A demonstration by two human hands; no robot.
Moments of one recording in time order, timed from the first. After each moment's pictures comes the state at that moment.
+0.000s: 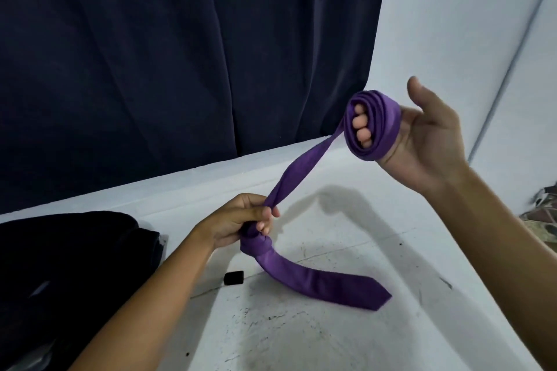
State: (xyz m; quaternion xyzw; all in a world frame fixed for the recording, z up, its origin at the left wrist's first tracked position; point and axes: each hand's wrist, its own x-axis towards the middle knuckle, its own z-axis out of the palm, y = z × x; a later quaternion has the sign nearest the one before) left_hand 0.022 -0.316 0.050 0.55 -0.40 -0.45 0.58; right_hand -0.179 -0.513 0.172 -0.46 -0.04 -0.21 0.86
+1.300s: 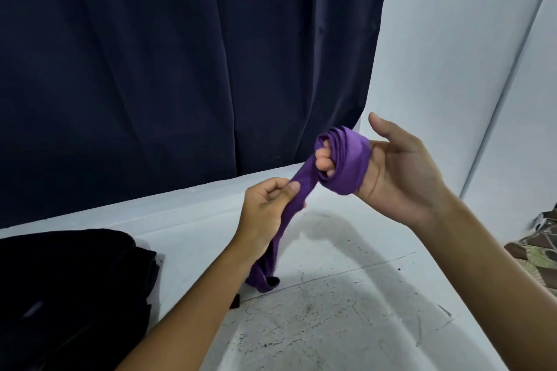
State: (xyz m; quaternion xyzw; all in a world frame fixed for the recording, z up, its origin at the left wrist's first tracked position) left_hand -0.042 -0.358 0.104 0.59 -0.32 -0.15 0.72; right_hand -0.178 -0.480 0.194 -0.47 0.00 -0.12 0.87
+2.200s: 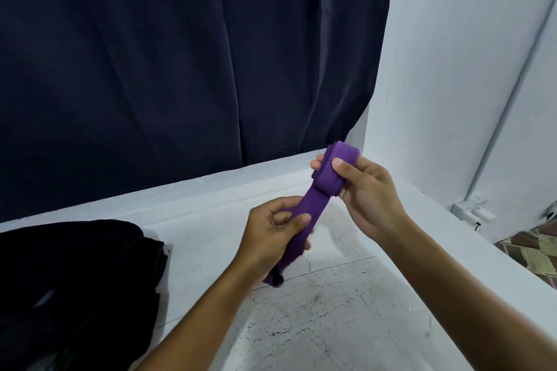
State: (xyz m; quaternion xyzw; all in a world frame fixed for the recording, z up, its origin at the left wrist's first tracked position) left_hand -0.061 -0.333 0.077 0.63 -0.28 -0.23 0.68; right_hand -0.132 -0.482 0.116 -0.49 0.08 -0.31 0.81
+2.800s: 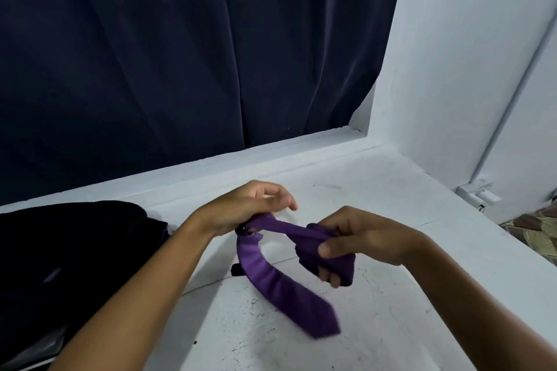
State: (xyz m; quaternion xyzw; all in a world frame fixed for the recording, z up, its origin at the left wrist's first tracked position) left_hand 0.001 -0.305 0.099 0.68 -0.45 -0.40 0.43; right_hand -0.169 -0.481 0.078 -0.74 -0.07 0.14 0.65
